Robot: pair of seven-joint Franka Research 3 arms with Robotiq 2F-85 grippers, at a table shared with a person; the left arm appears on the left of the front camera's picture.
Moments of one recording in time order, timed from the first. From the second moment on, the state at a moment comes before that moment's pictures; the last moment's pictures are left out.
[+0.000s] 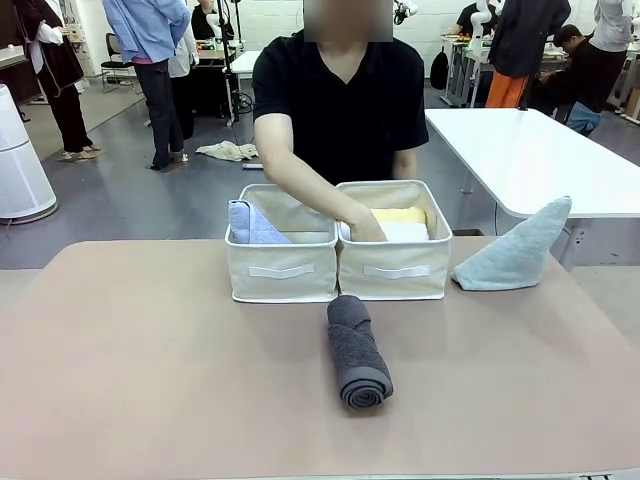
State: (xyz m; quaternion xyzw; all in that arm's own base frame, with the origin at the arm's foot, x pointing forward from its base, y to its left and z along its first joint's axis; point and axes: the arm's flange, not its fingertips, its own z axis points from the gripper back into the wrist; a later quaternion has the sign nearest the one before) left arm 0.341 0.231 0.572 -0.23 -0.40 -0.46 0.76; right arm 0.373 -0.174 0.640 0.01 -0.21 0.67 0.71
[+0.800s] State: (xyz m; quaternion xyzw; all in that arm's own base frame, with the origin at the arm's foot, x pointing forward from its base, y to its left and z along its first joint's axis) left arm 0.341 0.231 0.572 -0.23 -0.40 -0.46 0.76; right arm 0.491 -0.069 0.531 0.00 -0.05 0.72 0.69
